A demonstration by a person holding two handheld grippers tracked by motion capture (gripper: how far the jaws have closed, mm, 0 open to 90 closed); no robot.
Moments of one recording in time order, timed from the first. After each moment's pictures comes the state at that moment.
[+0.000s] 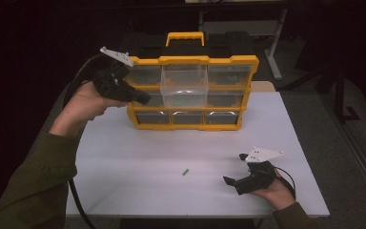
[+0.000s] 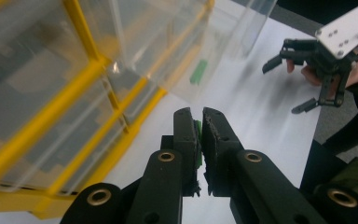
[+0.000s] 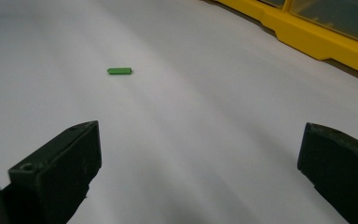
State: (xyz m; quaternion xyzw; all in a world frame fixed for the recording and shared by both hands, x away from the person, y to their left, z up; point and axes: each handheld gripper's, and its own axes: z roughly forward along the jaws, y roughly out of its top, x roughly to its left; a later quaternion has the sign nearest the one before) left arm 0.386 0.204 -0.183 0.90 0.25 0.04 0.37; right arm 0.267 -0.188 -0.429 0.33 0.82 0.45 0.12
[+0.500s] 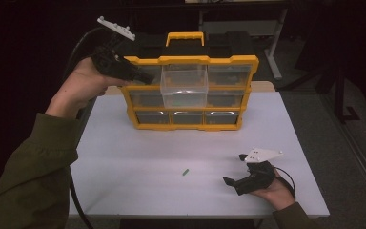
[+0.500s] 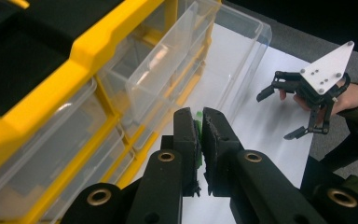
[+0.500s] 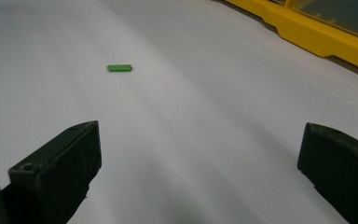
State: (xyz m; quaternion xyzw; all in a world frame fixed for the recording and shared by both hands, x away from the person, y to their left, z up) left arm 0.396 0.185 -0.140 0.89 0.24 0.06 0.38; right arm 0.268 -0.187 -0.430 0.33 0.83 0.44 0.11
